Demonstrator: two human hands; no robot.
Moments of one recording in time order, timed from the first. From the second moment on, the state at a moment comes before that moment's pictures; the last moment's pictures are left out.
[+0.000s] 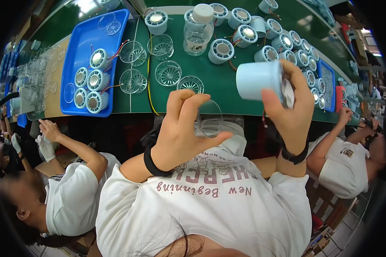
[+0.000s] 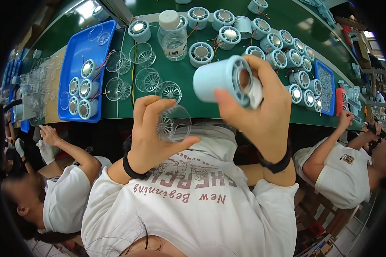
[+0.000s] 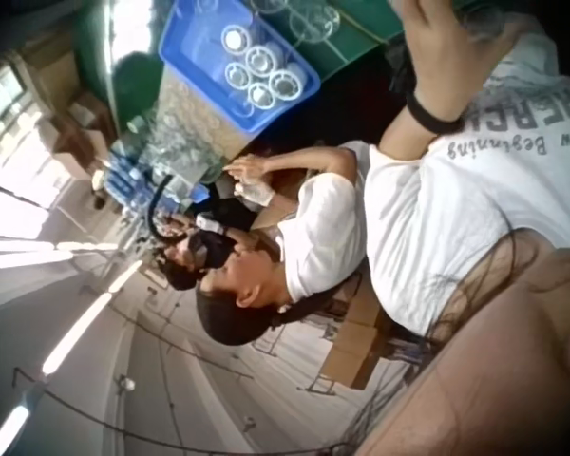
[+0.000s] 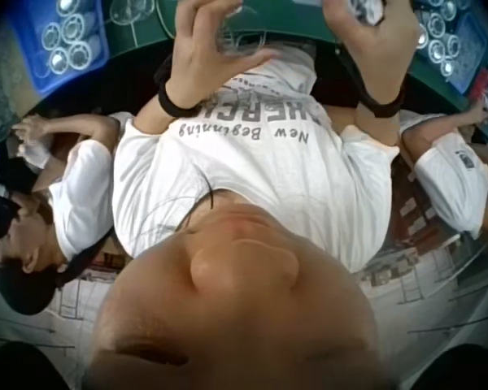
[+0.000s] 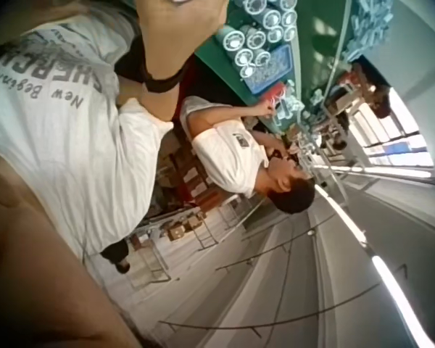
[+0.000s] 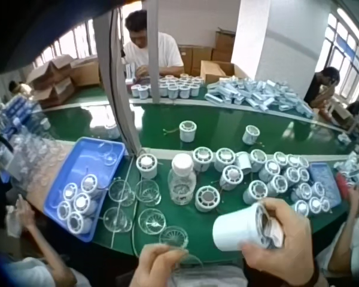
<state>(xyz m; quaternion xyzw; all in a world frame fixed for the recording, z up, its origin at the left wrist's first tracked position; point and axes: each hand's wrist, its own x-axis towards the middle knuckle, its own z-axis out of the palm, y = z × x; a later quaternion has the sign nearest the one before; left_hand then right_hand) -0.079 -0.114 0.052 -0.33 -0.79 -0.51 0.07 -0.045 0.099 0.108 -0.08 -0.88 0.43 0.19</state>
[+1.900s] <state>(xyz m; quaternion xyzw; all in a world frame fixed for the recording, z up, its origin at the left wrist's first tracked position) -0.141 -0.026 0.095 -0.11 -0.30 -0.78 -0.54 -0.123 0.219 0.176 0.18 -0.87 0.40 -0.24</state>
